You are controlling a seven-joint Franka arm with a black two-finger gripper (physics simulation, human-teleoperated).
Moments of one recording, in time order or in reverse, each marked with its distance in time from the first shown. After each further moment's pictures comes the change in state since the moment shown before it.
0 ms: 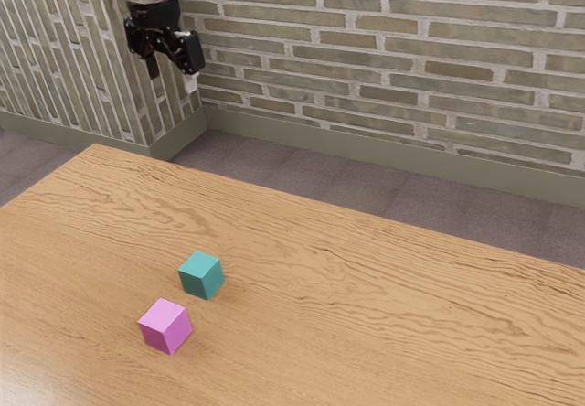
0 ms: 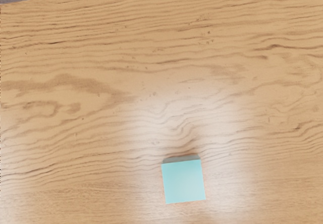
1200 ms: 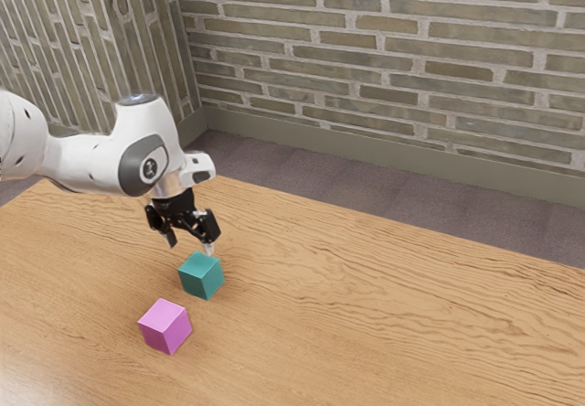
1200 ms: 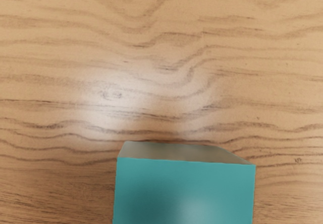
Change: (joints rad) arm 0.013 -0.010 0.046 -0.892 -0.167 0.831 -0.059
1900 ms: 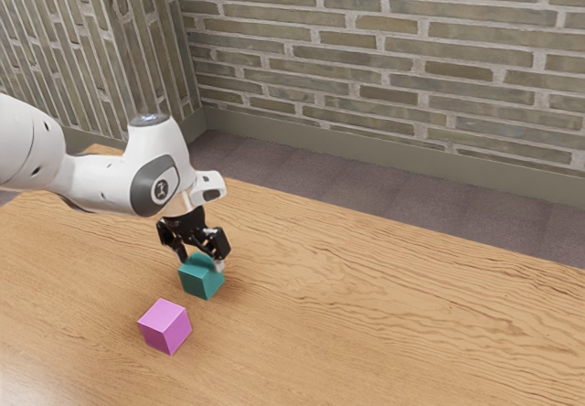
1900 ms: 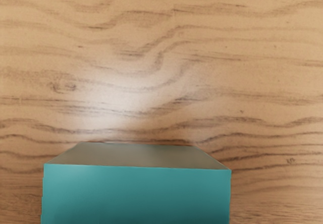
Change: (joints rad) arm -0.018 0.044 -0.015 -0.040 -0.026 0.085 0.010
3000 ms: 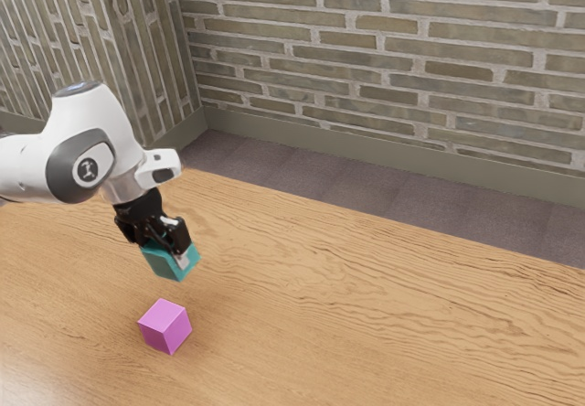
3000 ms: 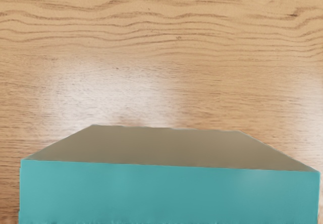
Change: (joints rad) arm -0.032 -0.498 0.003 -0.274 0.000 -0.177 -0.017
